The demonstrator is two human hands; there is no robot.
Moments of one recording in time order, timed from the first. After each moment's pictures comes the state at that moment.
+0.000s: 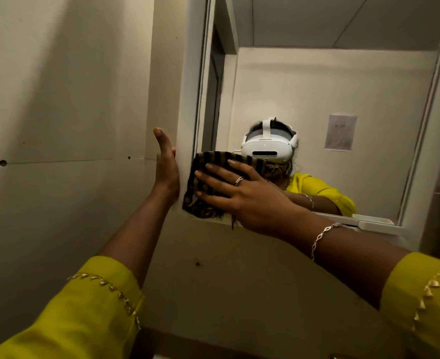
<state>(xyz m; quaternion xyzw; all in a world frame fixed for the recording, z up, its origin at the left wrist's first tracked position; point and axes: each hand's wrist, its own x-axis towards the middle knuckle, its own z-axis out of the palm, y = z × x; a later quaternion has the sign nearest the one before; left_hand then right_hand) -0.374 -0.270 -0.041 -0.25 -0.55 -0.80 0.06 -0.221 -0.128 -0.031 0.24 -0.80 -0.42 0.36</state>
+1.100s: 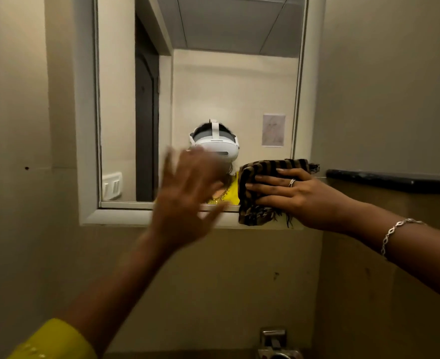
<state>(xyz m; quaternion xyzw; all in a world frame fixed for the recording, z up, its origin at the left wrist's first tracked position) -0.213 -0.174 -0.056 -0.49 -0.54 -0.26 0.63 -0.054 0.027 -0.019 0.18 -0.84 -0.40 0.32</state>
